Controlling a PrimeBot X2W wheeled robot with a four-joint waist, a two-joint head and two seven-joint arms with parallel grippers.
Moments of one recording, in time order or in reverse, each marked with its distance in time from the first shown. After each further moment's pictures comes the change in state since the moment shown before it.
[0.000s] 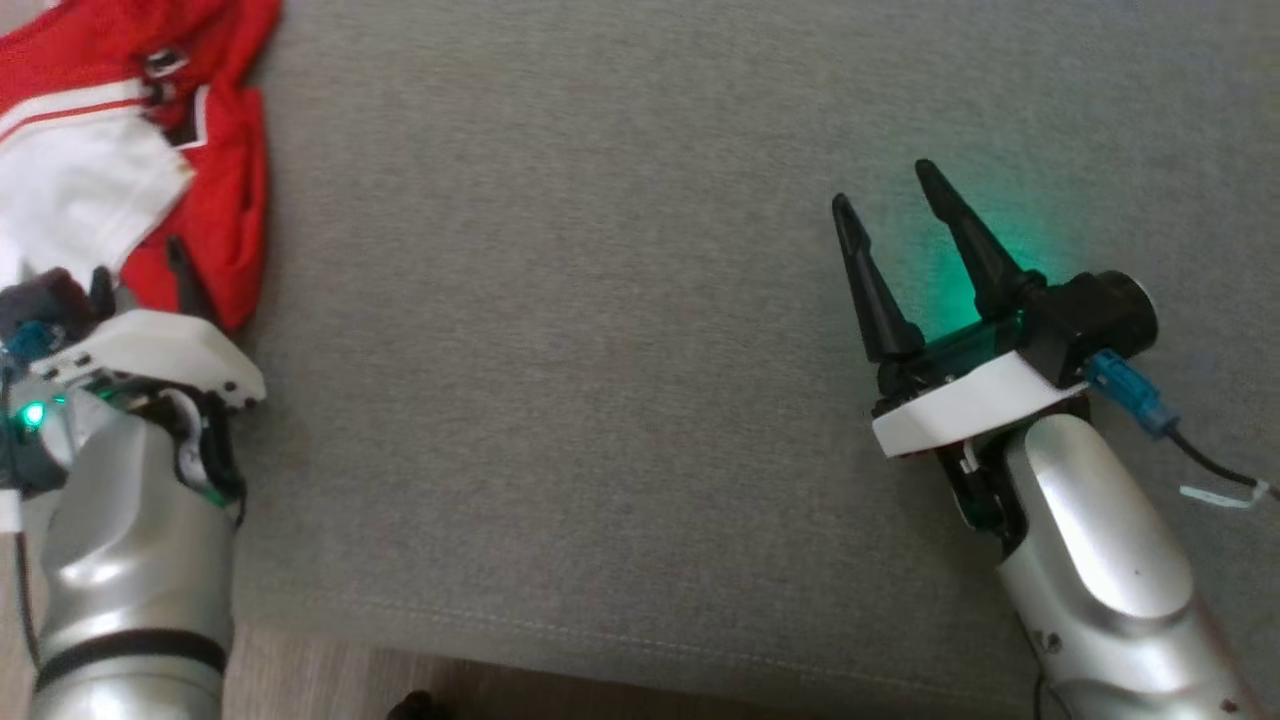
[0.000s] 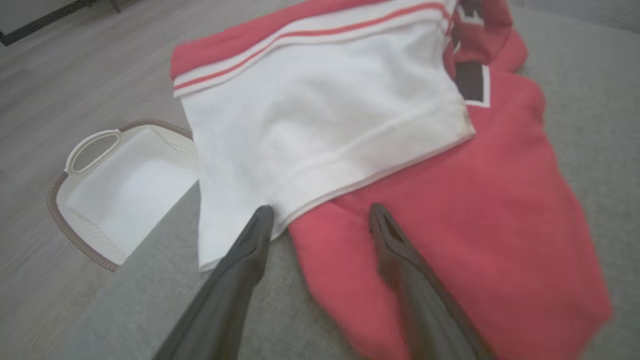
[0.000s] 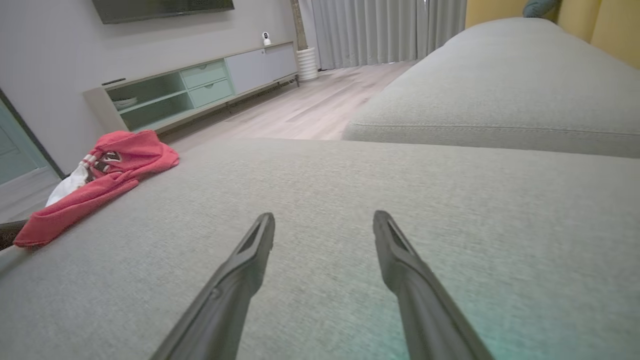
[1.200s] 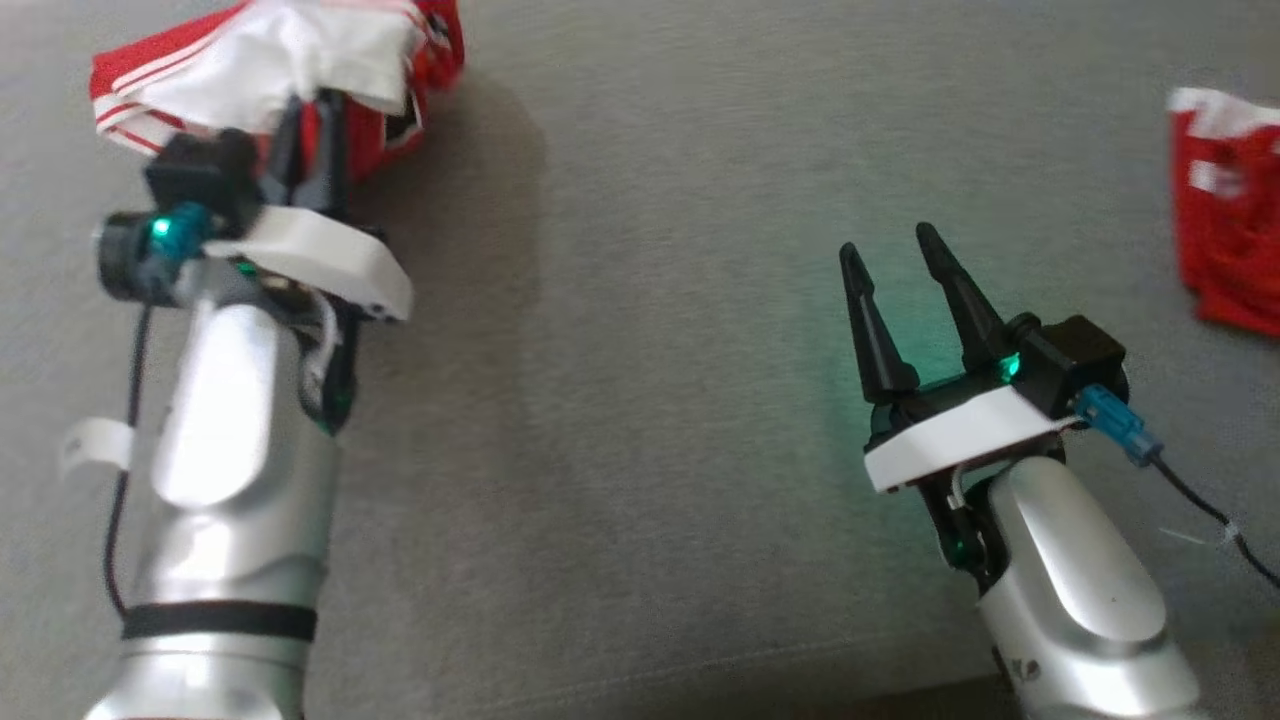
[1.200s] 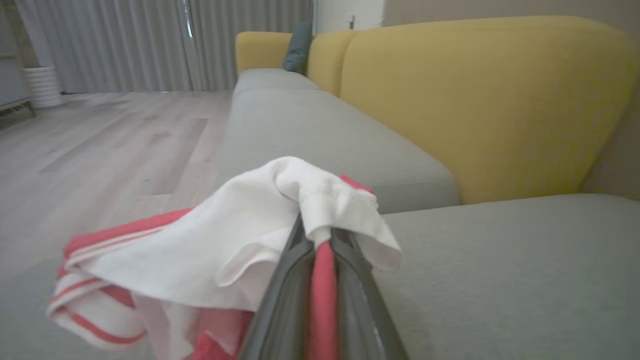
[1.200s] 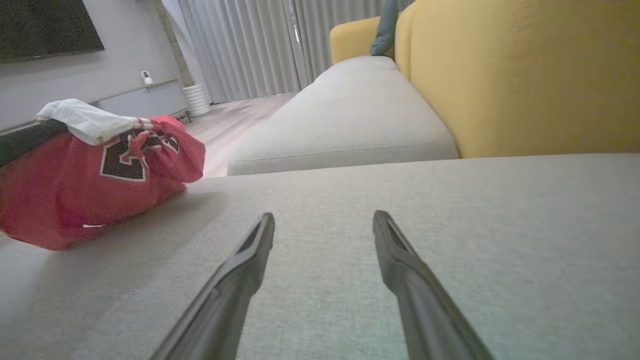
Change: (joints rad) left arm -0.038 -0.077 -0.222 -0.315 0.120 -0.143 0.000; right arm 0.036 0.057 -0.049 0.114 0.068 0.000 -0.026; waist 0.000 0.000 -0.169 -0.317
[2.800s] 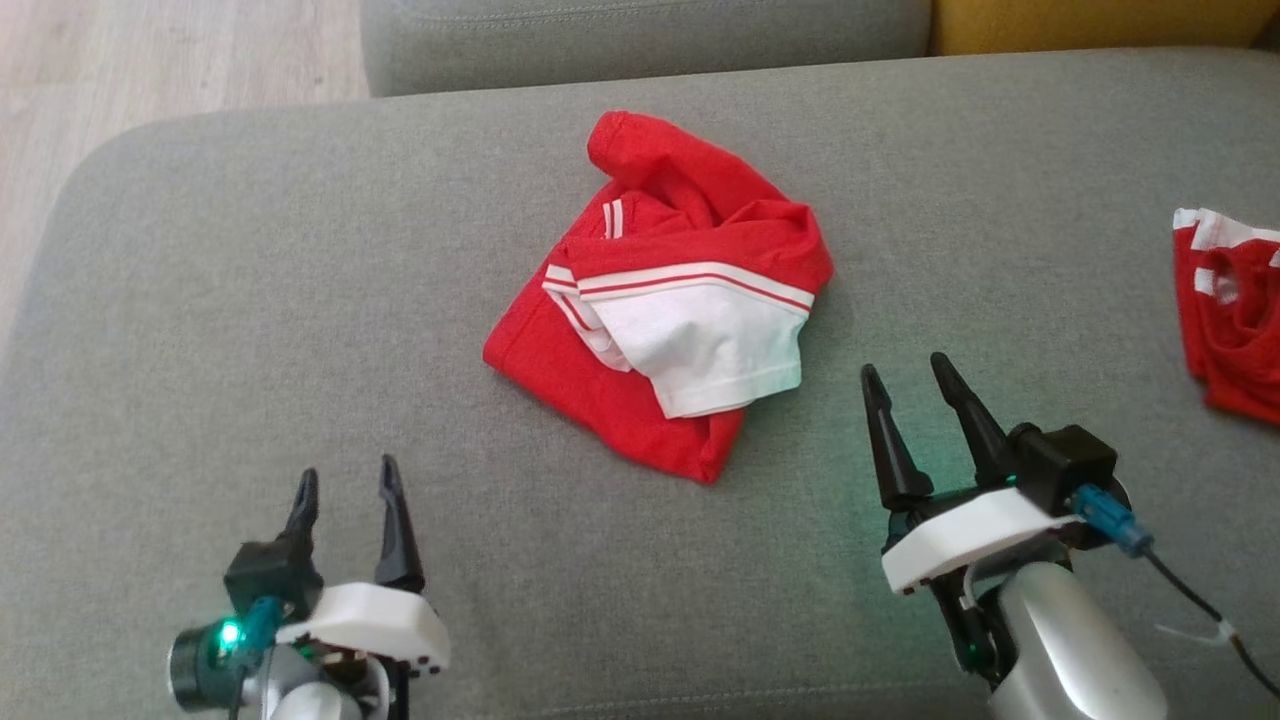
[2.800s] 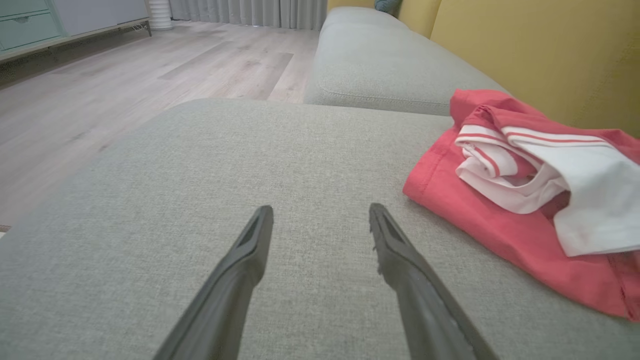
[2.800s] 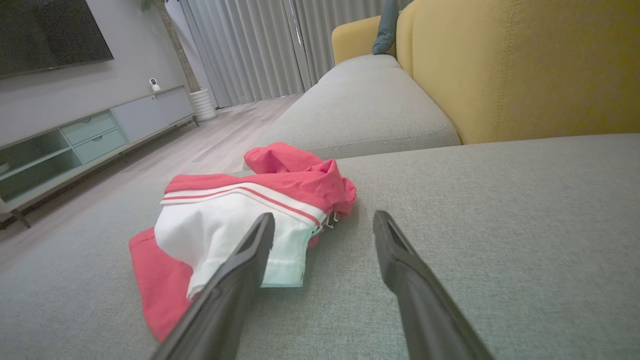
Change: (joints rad) left arm 0.684 -0.013 -0.089 -0.346 -0.120 0.274 0.000; right arm 0.157 0.009 -0.043 0.056 0.012 0.000 0.000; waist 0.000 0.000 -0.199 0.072
